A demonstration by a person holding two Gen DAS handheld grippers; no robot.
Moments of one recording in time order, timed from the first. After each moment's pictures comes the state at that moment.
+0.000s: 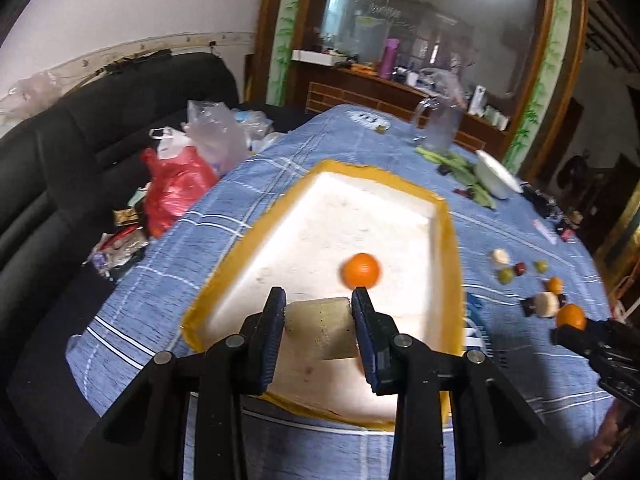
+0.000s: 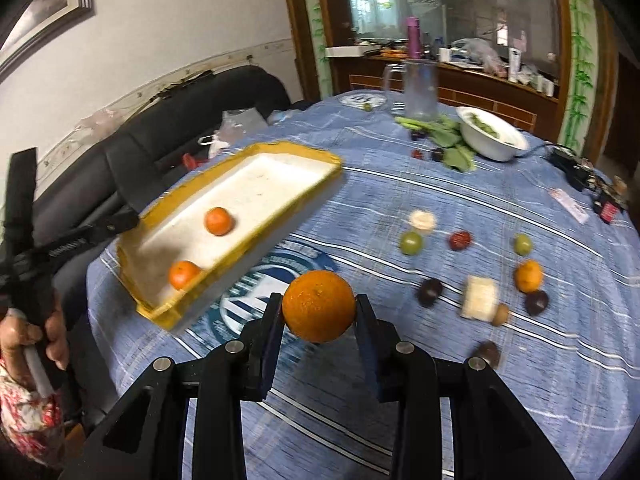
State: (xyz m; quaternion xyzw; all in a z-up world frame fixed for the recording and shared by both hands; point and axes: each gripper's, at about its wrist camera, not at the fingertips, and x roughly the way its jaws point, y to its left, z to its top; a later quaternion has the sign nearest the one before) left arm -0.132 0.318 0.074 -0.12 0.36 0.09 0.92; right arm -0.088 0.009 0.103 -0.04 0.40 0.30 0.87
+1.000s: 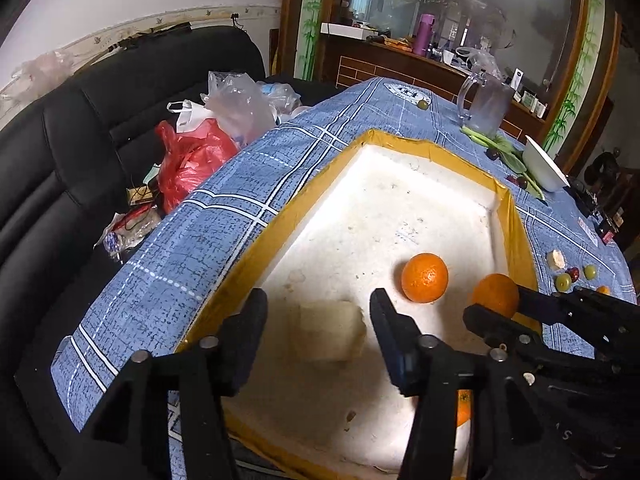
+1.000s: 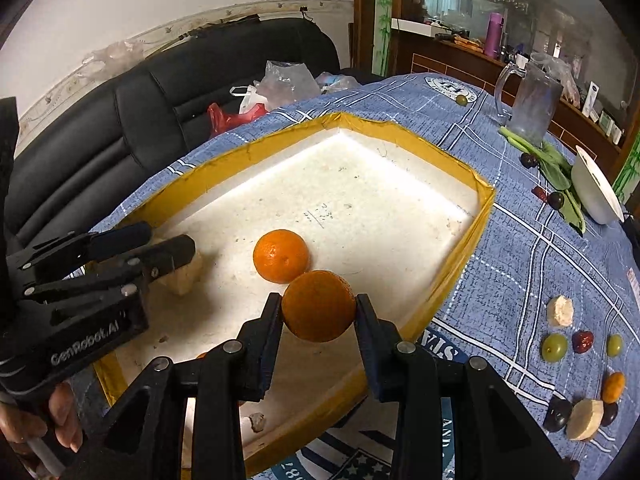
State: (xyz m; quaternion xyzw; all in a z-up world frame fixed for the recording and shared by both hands) left arm -0.092 0.339 0.036 -0.12 0.40 0.13 0.90; right arm -0.036 0.171 0.059 -0.13 0.42 0.33 0.83
